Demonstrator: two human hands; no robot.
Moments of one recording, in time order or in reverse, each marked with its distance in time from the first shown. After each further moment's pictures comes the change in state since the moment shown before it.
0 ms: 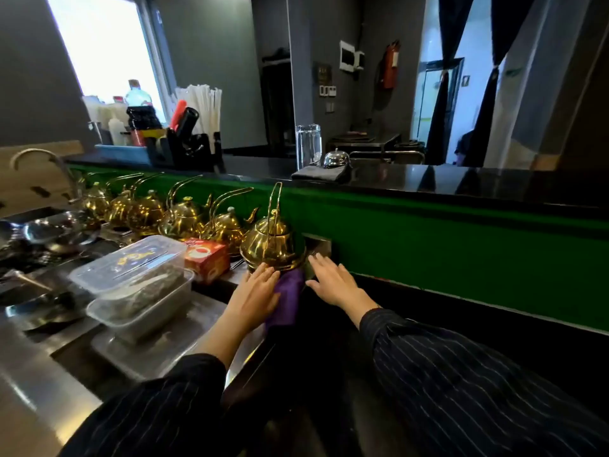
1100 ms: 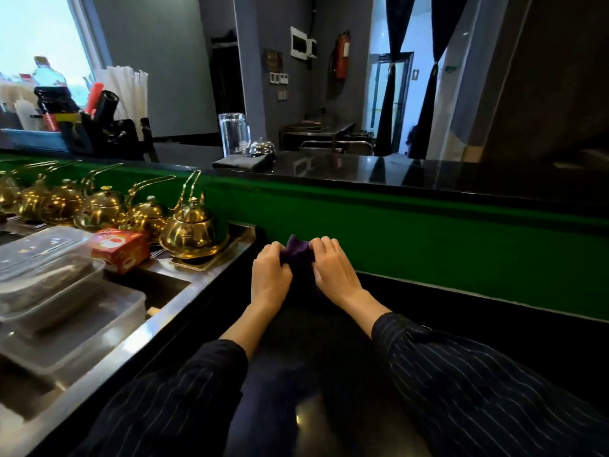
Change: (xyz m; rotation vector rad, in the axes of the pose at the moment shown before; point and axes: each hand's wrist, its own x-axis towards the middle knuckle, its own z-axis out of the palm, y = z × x) left_hand 0.034 0.229 -0.022 -0.630 0.394 -0.249; right_hand -0.138 0.131 -0.058 -0.044 0.582 -0.142
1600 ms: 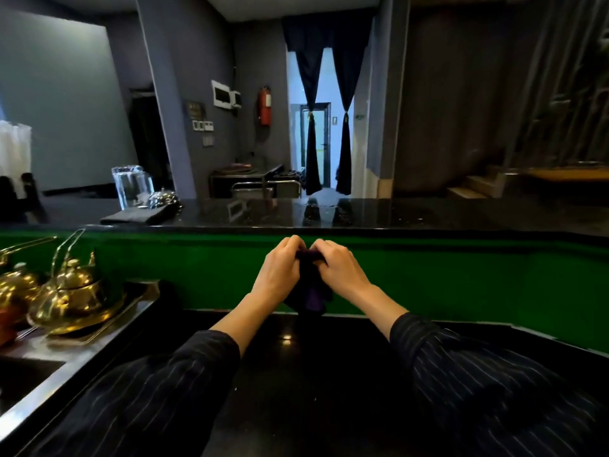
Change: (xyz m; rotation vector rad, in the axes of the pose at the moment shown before) left_hand 0.037 0.188 0.091 -0.164 -0.235 0.455; right_hand -0.023 0.145 -0.163 0.140 -0.025 0.296
